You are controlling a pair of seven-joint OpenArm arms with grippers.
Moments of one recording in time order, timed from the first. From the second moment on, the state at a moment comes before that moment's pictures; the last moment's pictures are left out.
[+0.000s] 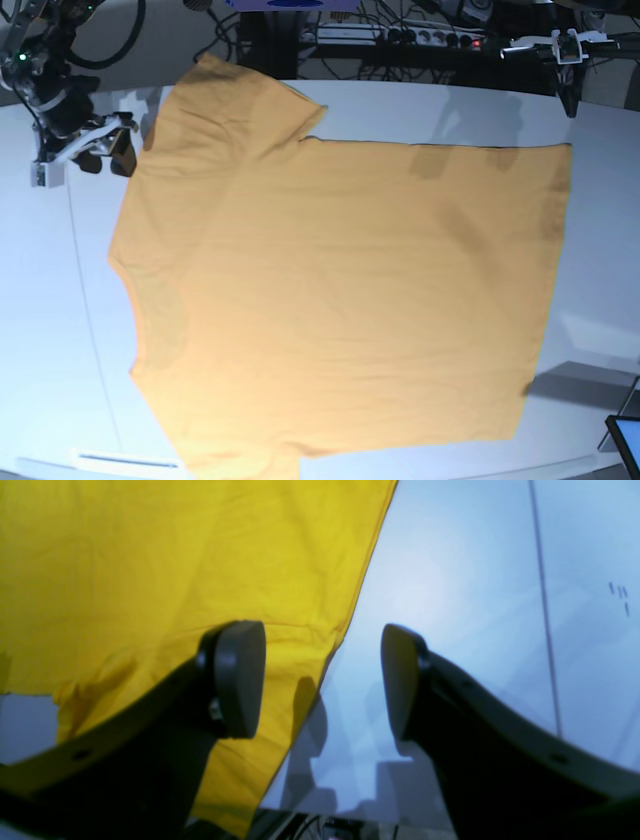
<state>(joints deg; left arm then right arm) 47.3 -10.5 -30.3 85.5 -1.6 -0.5 -38.7 -25.7 1.5 33.0 113.0 36.9 25.2 -56.0</state>
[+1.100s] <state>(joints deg) 47.4 -11.0 -30.3 82.7 -1.9 -0.5 -38.9 -20.6 1.7 28.4 99.2 38.5 25.6 -54.2</state>
